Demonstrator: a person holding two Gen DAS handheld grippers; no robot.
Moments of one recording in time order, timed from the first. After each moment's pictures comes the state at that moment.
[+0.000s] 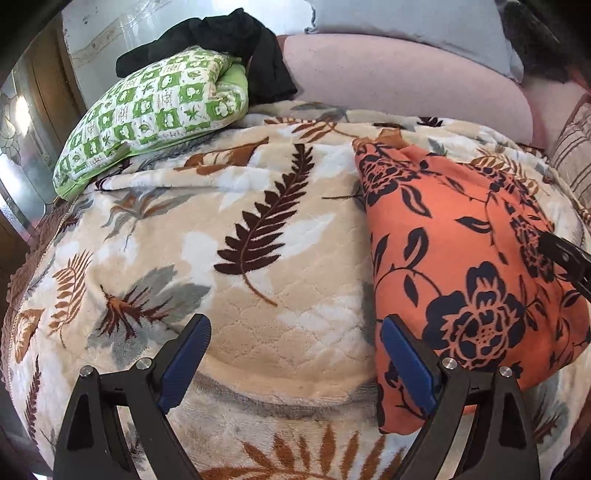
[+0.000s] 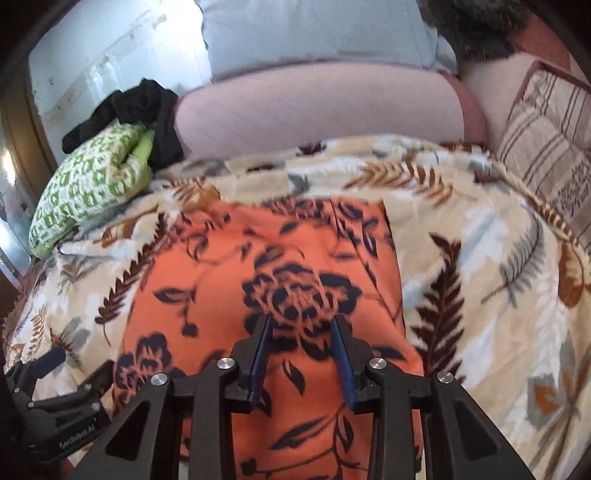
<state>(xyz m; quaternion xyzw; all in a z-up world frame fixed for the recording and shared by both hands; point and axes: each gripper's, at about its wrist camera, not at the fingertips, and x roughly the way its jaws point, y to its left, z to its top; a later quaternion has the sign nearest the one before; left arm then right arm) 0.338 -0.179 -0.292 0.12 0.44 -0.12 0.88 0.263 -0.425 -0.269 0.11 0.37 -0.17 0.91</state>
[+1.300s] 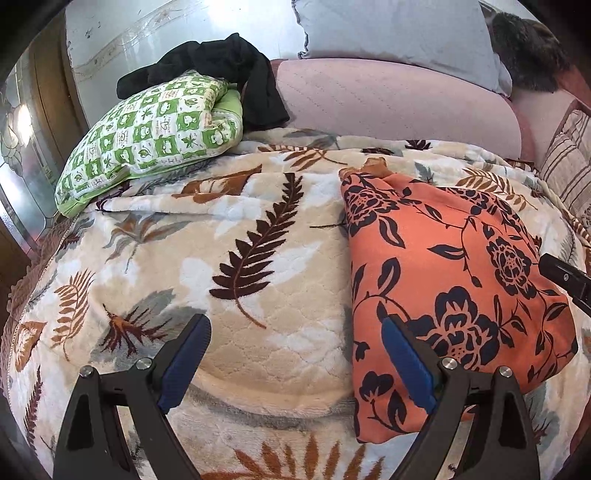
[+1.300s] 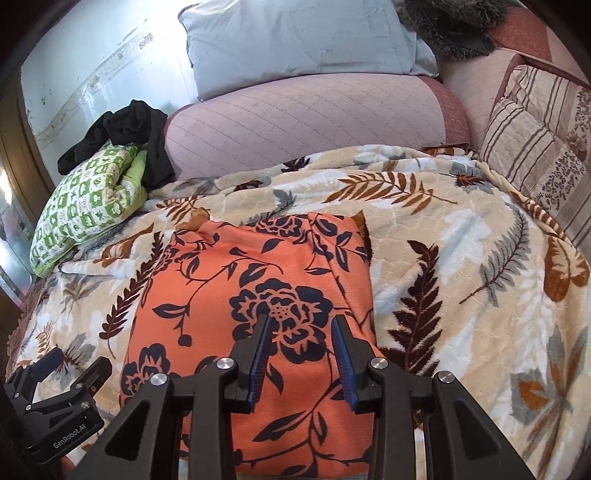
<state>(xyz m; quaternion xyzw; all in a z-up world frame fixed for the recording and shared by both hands) 0.332 -0.189 -0.276 0.11 0.40 -0.12 0.90 0.245 -0.446 -0.257 0.15 0.37 -0.17 0.90</state>
